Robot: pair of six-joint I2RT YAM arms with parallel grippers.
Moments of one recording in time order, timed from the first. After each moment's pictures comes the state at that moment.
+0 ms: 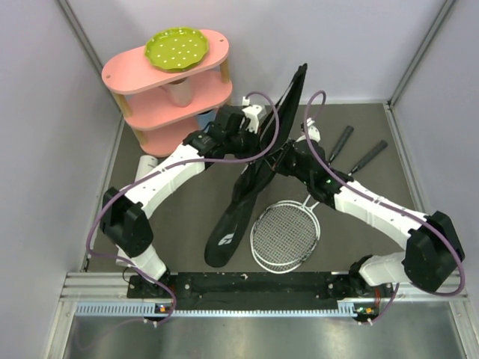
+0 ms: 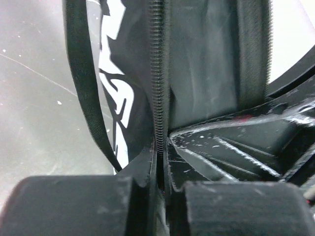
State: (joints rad) left arm -0.64 1.67 1.53 -0.48 0.24 -0.25; right arm 0.68 1.34 0.94 0.04 0.15 0.86
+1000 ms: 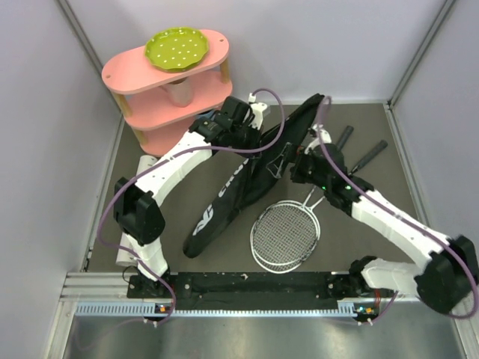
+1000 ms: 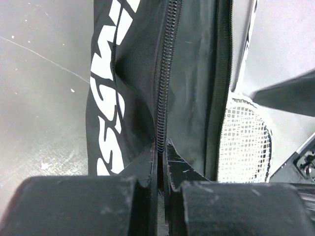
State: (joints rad) left arm -0.62 1.80 1.75 -0.73 0.25 -0.13; right arm 0.60 1.21 0.87 -0.09 -0.01 0.67
